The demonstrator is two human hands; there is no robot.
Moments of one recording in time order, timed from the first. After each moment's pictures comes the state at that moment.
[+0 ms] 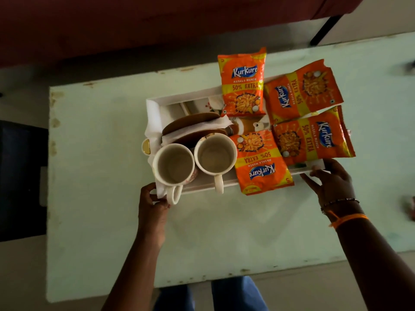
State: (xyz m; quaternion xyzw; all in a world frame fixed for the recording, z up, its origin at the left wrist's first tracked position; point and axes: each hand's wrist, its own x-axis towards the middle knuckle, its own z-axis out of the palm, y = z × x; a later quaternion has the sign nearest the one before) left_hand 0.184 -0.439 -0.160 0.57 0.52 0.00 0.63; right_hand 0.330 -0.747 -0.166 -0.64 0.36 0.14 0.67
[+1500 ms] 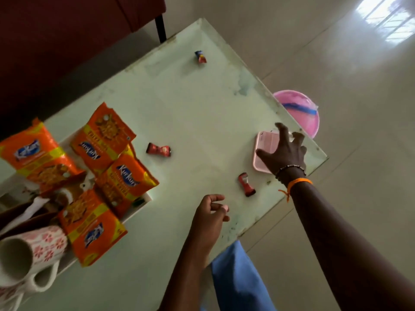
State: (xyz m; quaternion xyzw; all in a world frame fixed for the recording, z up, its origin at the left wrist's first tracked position) left_hand 0.310 -0.836 -0.116 0.67 0.25 -0.41 0.57; right_hand 0.382 -1.029 -0.134 -0.89 0.36 0.12 0.24
